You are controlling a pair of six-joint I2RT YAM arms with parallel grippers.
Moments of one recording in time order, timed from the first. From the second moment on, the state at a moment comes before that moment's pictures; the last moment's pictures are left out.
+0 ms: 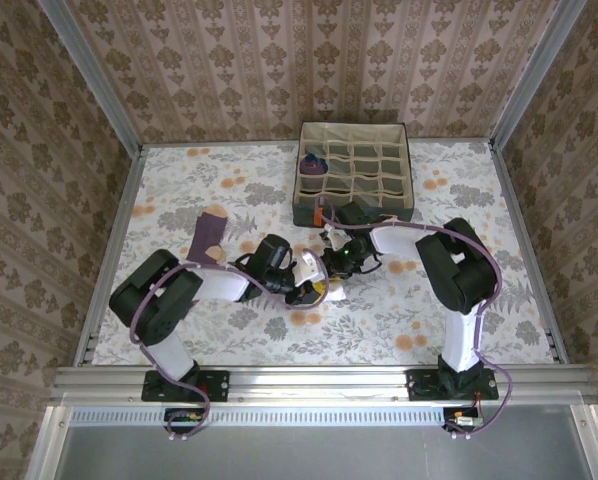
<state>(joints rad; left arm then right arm) -0.76 1.71 0.67 0.23 0.70 0.32 0.49 1.92 1.11 -0.45 -0.60 0.35</state>
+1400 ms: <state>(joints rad) -0.66 1.88 0.83 0.11 0.93 0.21 0.49 1.68 0.84 -0.30 -0.54 0.37</state>
